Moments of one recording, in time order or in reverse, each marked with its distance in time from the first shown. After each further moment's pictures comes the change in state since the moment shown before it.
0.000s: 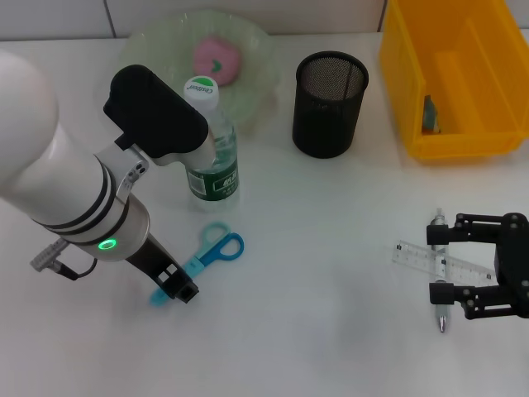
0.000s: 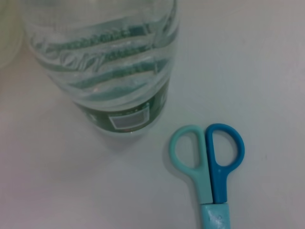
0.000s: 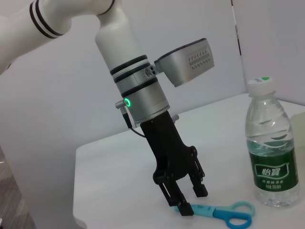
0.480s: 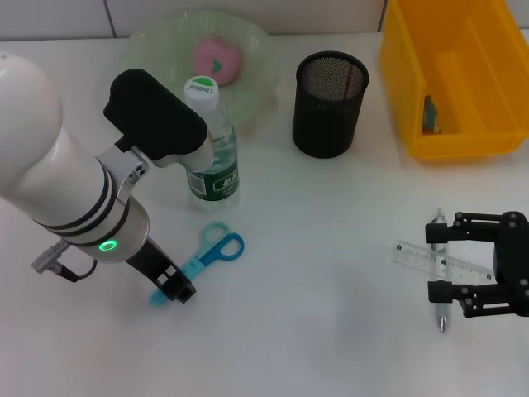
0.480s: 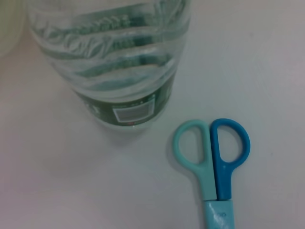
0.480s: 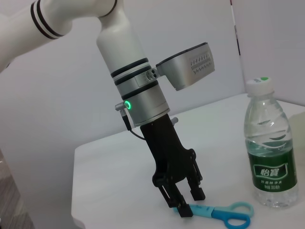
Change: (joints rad) left arm -0.009 0.000 -0.001 -0.031 -0.002 -0.009 -0.008; right arm 0.003 0.002 0.000 0.000 0.000 0.005 -0.001
